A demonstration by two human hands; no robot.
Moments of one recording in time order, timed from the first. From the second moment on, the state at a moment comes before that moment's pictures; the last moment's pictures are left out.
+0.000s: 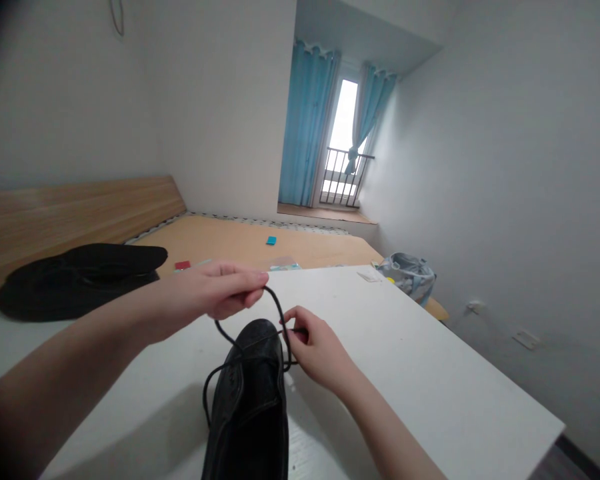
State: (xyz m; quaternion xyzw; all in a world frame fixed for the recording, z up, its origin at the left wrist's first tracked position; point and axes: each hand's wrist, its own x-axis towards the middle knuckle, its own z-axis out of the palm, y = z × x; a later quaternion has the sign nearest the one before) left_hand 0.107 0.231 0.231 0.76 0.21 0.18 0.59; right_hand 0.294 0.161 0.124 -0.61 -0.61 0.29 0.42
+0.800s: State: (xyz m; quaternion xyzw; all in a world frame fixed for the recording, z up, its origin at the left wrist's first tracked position) left_hand 0.122 0.231 0.212 0.68 0.14 0.21 0.68; right_hand 0.310 0.164 0.128 -0.49 -0.53 0.50 0.48
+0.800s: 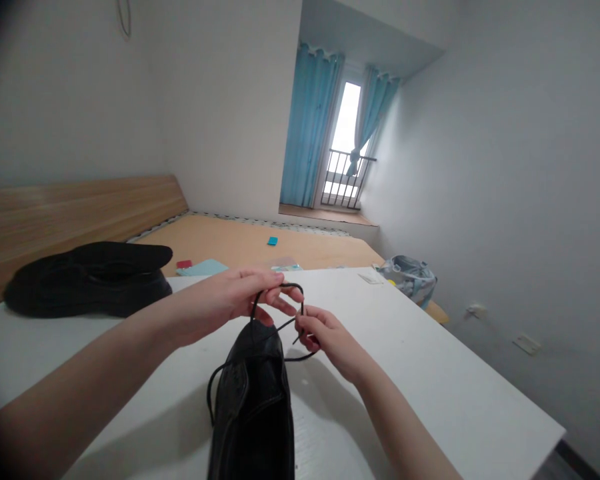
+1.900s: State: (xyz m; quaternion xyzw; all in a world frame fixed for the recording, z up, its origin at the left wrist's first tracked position) left_hand 0.127 0.222 0.203 0.87 0.23 0.05 0.43; right_hand 0.323 0.153 0.141 -0.61 -0.61 -0.05 0.51
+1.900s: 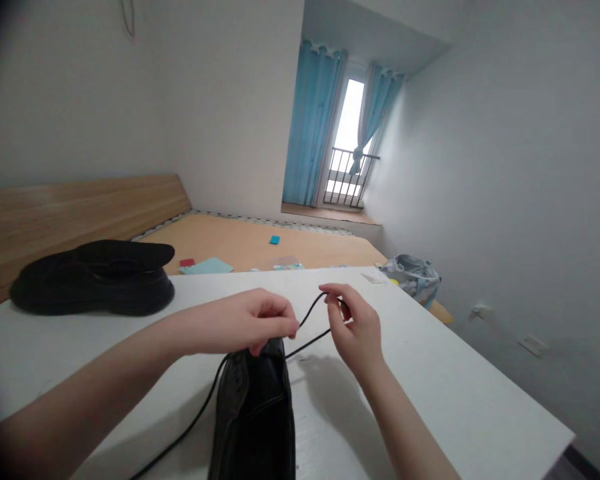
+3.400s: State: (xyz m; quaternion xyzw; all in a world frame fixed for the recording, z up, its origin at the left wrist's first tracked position) left_hand 0.094 0.227 0.244 0.80 0.29 0.51 0.11; right_hand 0.334 0.173 0.121 -0.68 -0.56 0.18 0.45
